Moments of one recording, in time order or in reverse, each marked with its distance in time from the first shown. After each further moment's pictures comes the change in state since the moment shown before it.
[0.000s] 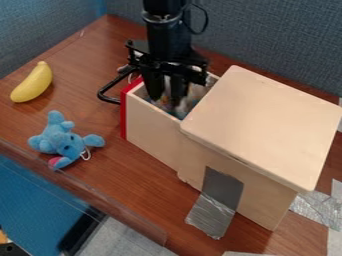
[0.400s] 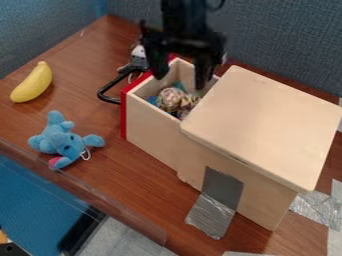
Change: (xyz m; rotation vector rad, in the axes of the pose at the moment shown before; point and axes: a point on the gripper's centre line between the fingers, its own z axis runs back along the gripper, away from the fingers) arm 0.017 -0.011 0.026 -0.010 -0.001 0.008
